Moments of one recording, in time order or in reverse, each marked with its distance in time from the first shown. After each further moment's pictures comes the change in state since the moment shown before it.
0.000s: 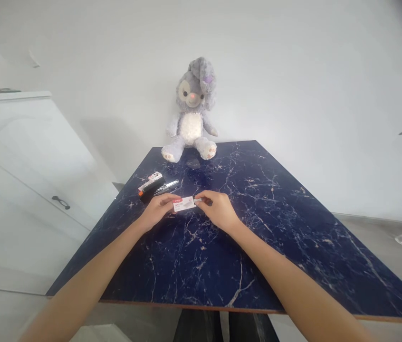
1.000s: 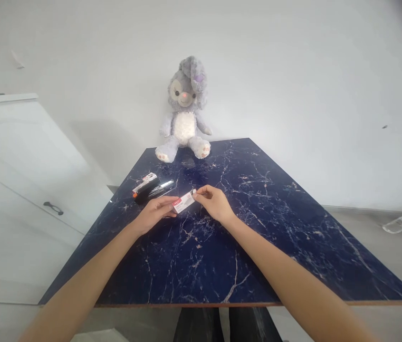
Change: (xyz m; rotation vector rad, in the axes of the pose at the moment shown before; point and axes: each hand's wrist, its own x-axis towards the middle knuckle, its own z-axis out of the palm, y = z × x) left_hand -0.004 -0.004 0.002 -0.202 -0.138 -0.067; right_hand 0.005 0.017 0.005 0.272 0.051 0.245
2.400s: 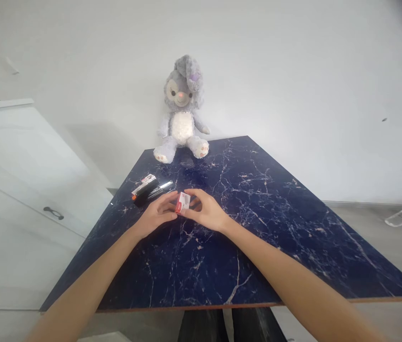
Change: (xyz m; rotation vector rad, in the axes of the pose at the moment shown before) left_hand -0.006 0.015 0.007 0.086 -0.090 0.153; right_hand -0.018 -0.020 0.007 -0.044 -0.211 -0.135
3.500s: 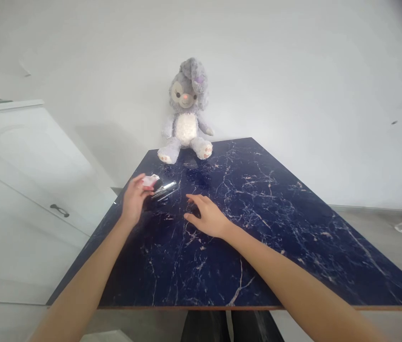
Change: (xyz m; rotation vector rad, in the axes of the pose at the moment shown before) left_hand 0.013 0.000 -0.055 -0.082 0.667 0.220; right_hand -0.006 0.013 0.007 -0.351 -0.076 -0.146
